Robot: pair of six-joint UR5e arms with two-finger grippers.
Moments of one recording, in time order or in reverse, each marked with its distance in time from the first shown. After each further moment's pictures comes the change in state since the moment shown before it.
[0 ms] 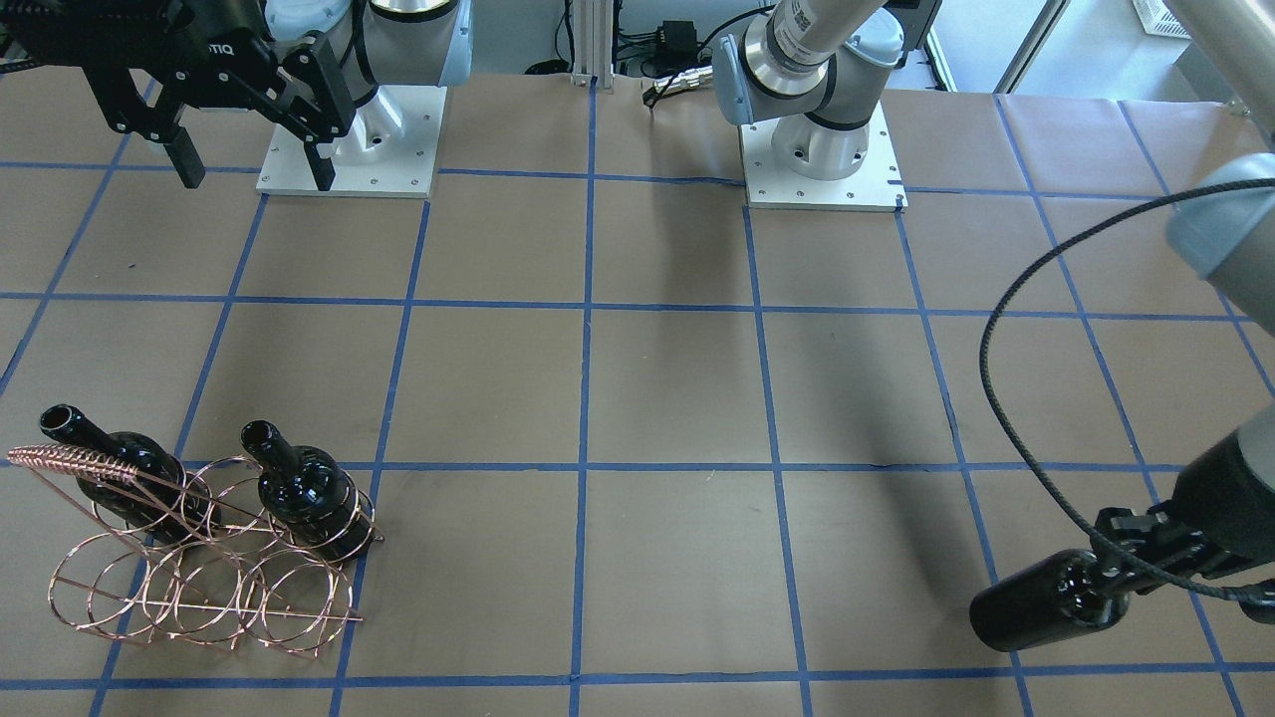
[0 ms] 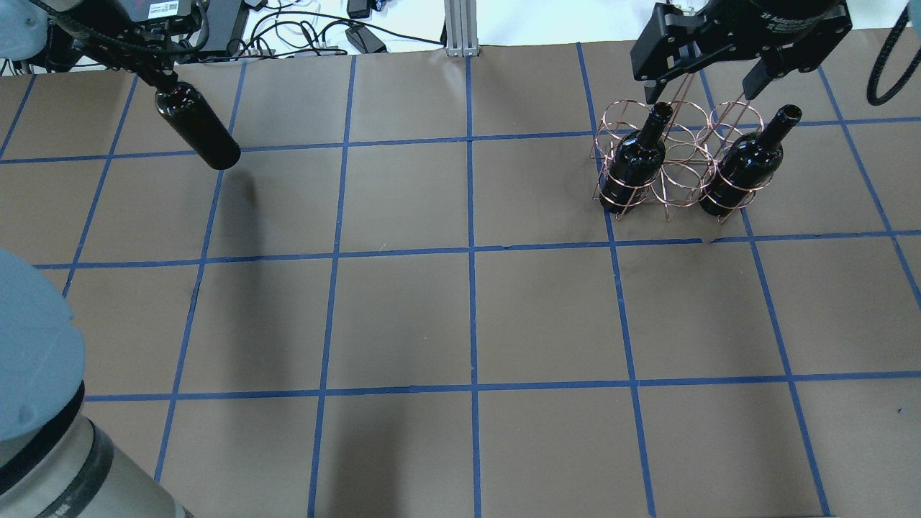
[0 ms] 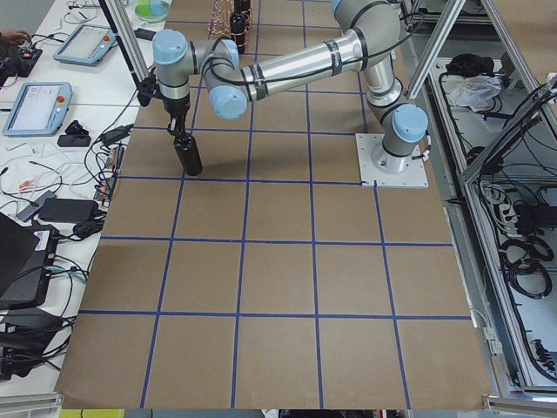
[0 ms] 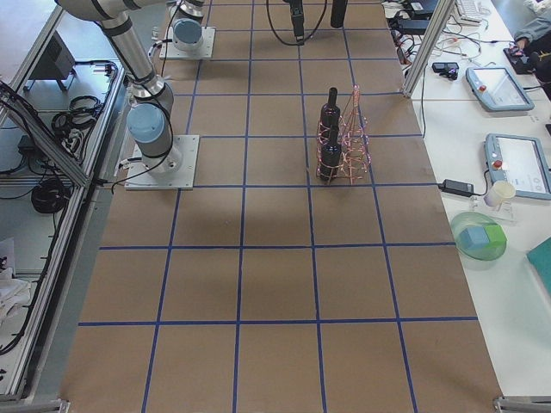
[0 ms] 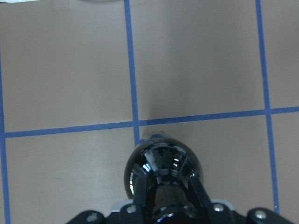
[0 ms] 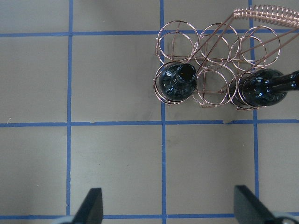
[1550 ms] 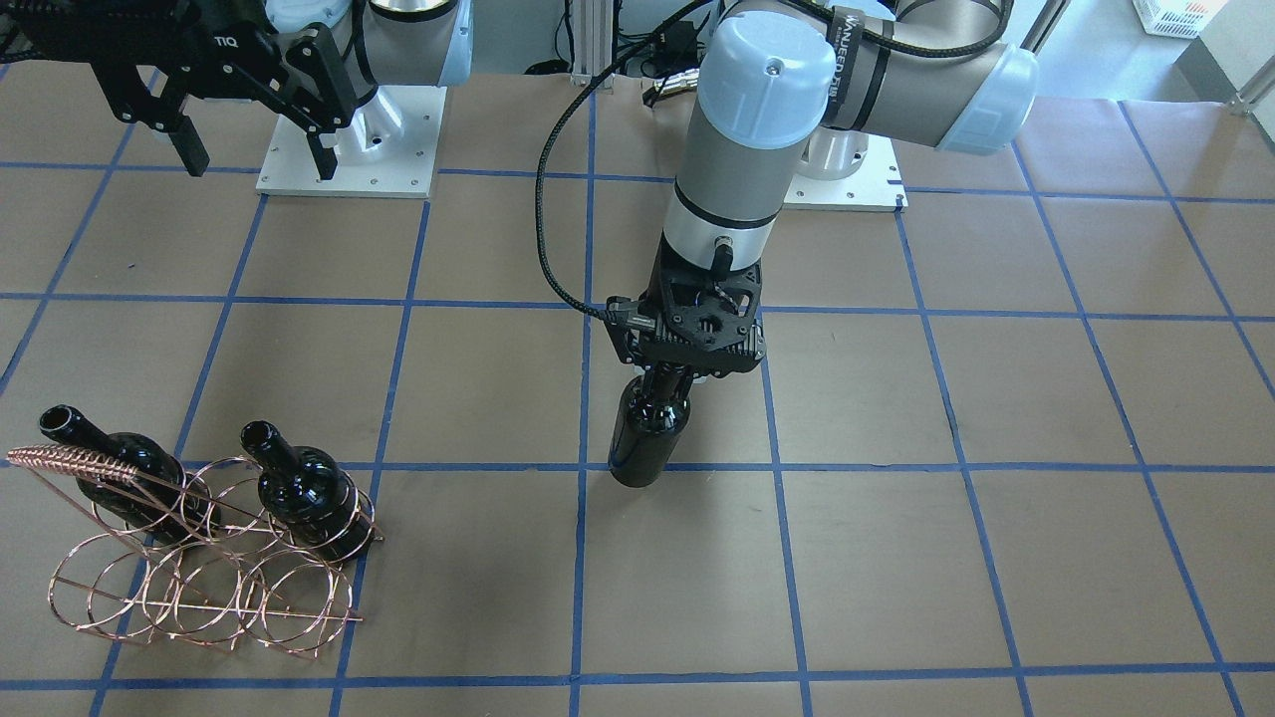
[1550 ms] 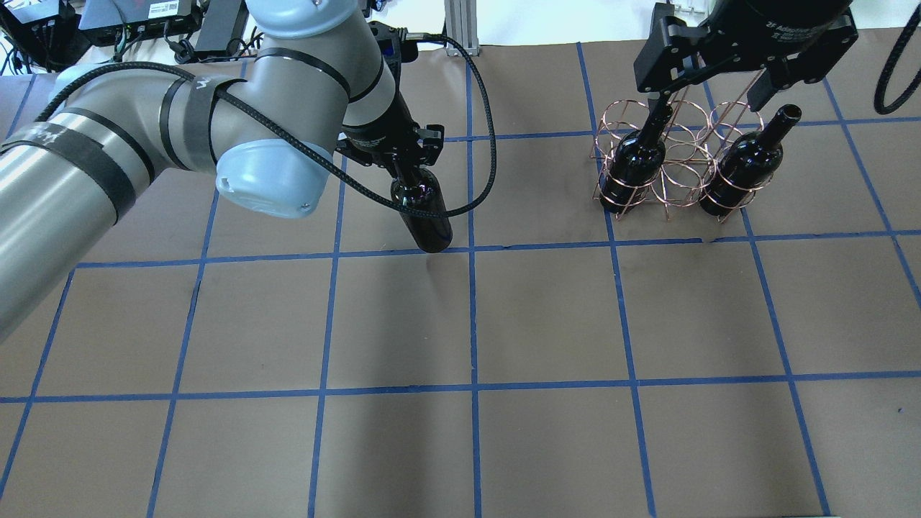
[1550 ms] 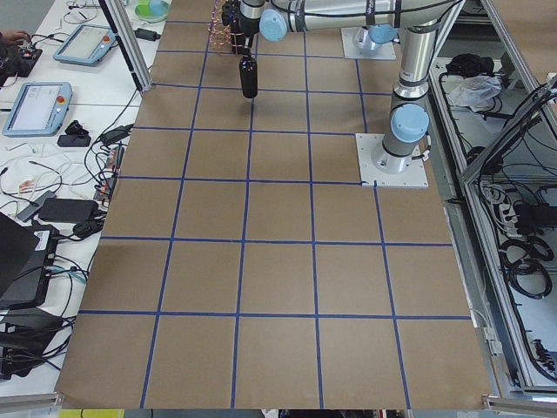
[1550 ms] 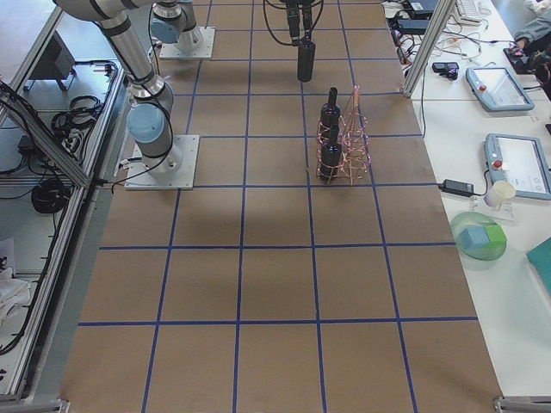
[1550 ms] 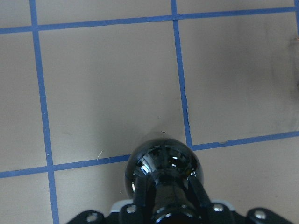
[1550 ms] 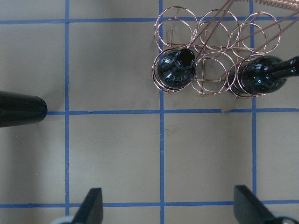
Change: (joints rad) left arm -0.523 0.256 -0.431 0.211 0.033 -0.470; right arm 0.000 -0.009 0.000 0.044 -0.006 0.000
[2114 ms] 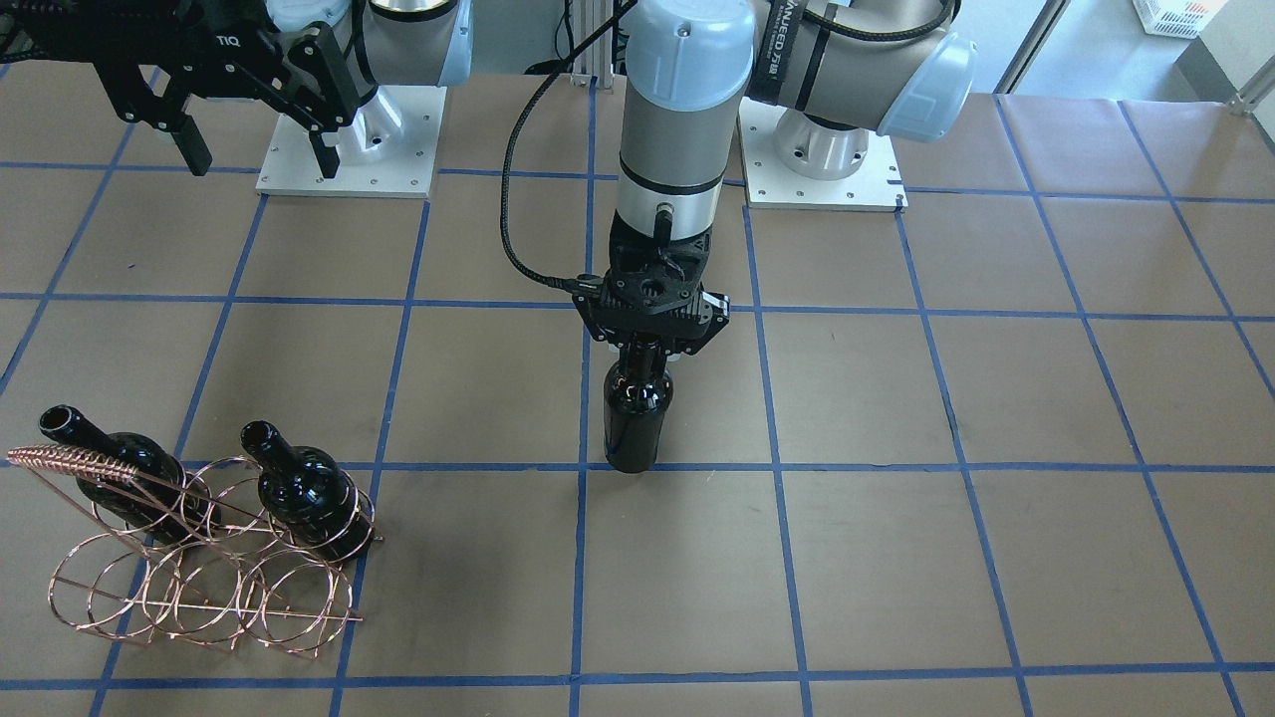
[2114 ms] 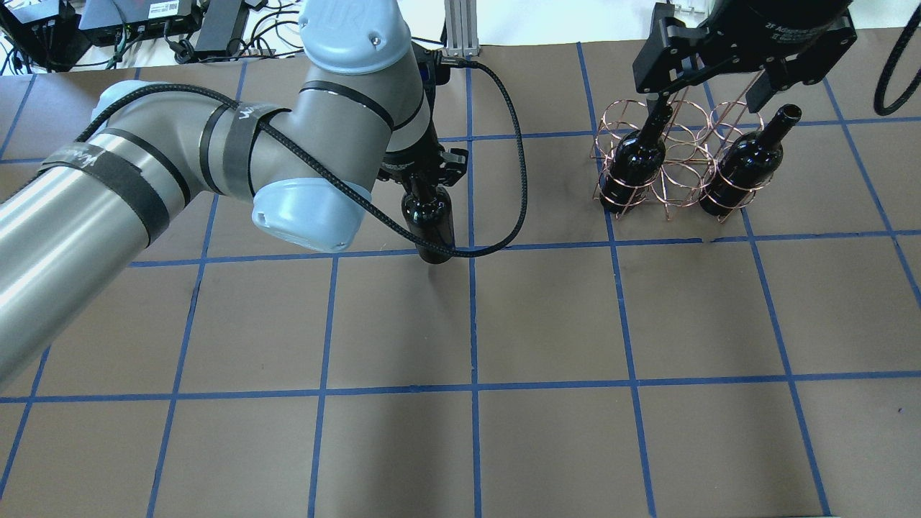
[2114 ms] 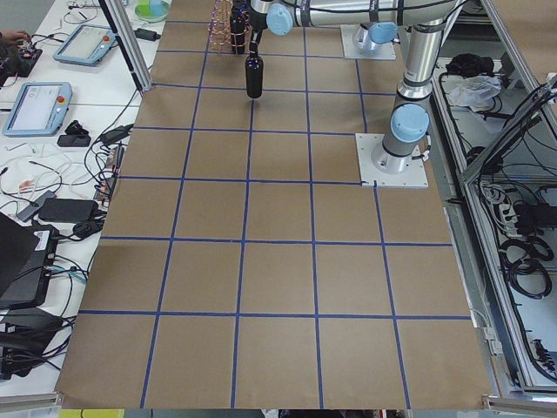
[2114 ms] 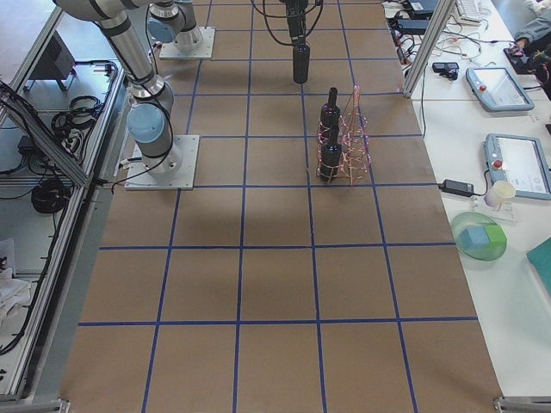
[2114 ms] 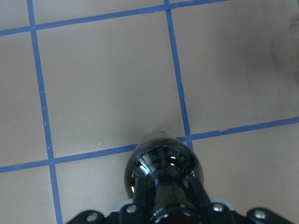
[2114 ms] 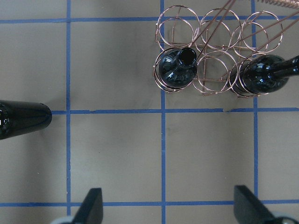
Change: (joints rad) left arm -0.077 0.006 -0.017 0.009 0.076 -0.023; right arm 0.000 0.000 0.000 0.002 0.006 0.000
